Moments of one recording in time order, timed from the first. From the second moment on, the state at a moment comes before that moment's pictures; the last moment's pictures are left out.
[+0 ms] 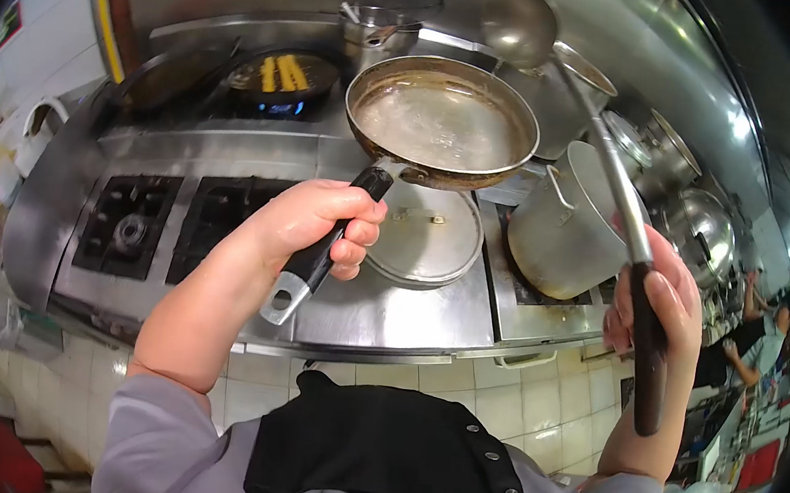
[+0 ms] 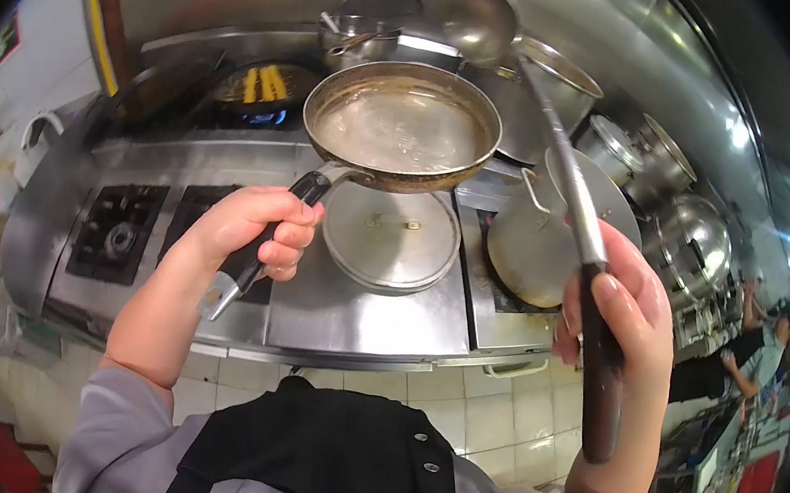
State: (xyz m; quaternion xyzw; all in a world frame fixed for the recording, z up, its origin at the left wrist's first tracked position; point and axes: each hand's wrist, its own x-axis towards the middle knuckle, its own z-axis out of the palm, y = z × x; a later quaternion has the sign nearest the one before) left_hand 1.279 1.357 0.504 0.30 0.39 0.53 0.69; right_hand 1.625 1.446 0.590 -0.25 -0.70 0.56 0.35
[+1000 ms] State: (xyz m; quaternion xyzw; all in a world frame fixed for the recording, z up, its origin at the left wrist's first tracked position) left_hand 1.224 1.033 0.397 0.07 0.54 0.70 0.46; right_hand 1.519 1.373 0.274 -0.28 -0.82 0.48 0.12
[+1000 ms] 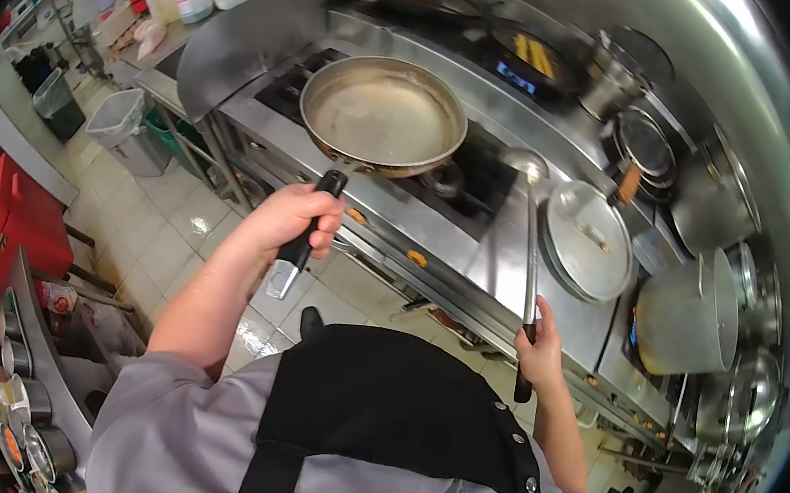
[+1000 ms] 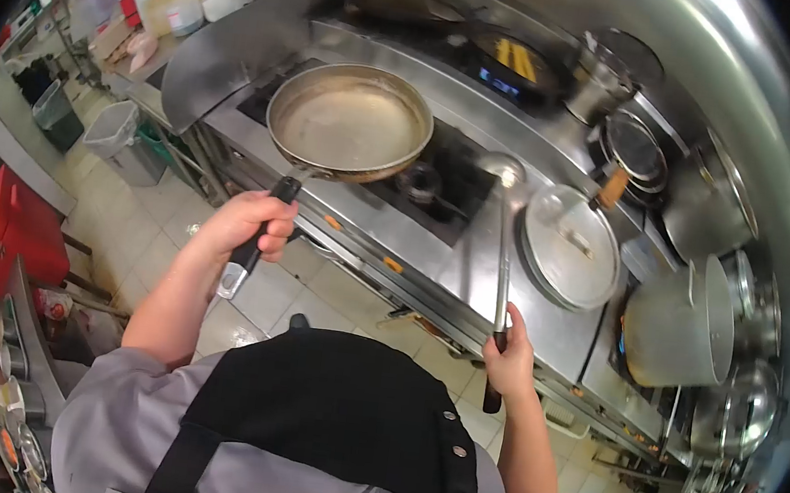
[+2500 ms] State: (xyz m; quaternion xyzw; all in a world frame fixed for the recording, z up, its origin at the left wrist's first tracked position) left_hand 0.962 0.972 0.342 0.08 0.83 0.43 0.34; right_hand 1.170 1.863 0.494 -0.25 -0.51 0.78 0.25
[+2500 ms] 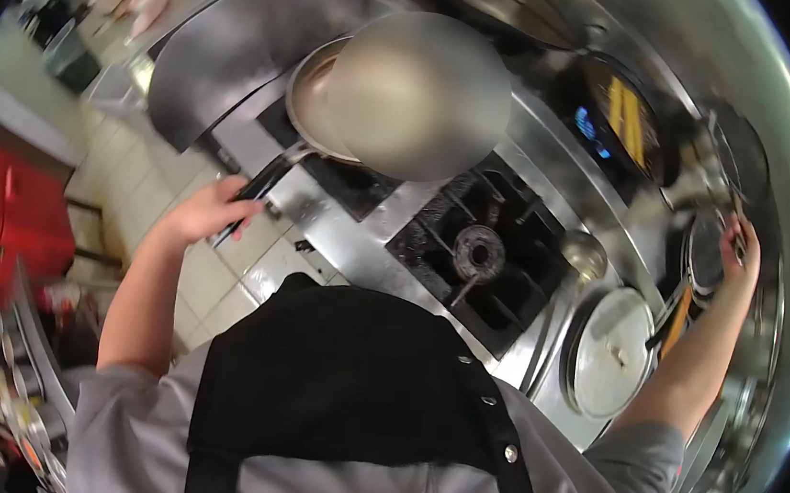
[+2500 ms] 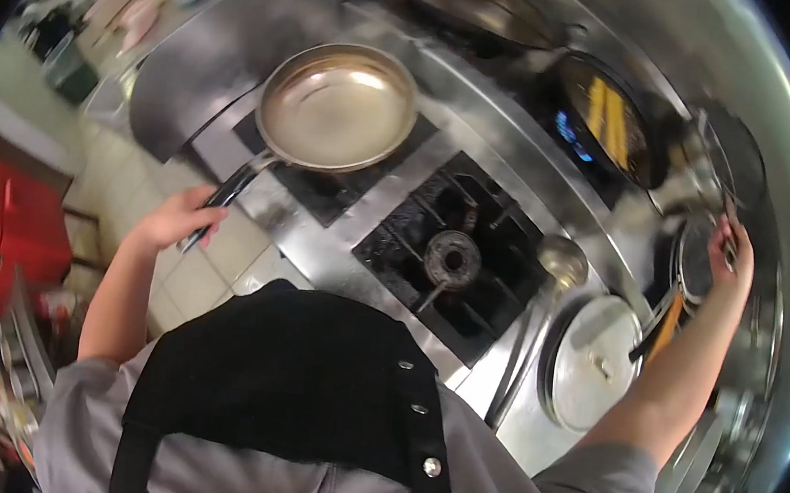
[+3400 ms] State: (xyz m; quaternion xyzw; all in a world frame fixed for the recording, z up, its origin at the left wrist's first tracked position) left_hand 0.924 0.896 0.293 0.16 0.72 0.55 0.40; right_hand 1.049 1.370 0.473 -0.19 -0.95 -0.23 0.05
